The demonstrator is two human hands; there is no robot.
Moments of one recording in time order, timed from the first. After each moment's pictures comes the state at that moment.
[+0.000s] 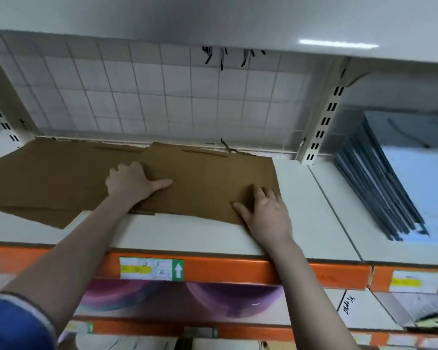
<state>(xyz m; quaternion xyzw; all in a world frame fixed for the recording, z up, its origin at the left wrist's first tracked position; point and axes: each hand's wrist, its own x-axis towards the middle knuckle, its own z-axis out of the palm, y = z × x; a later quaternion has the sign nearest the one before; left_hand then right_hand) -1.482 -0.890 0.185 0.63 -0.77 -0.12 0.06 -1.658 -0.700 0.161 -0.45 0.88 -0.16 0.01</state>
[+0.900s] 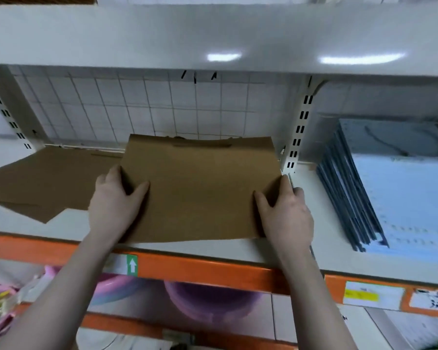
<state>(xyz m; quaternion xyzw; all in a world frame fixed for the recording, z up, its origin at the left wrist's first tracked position) -1.500 -0.778 0.201 0.60 -0.71 -0.12 0.36 -1.715 -0.635 0.200 -0.37 0.87 -0.32 -0.03</state>
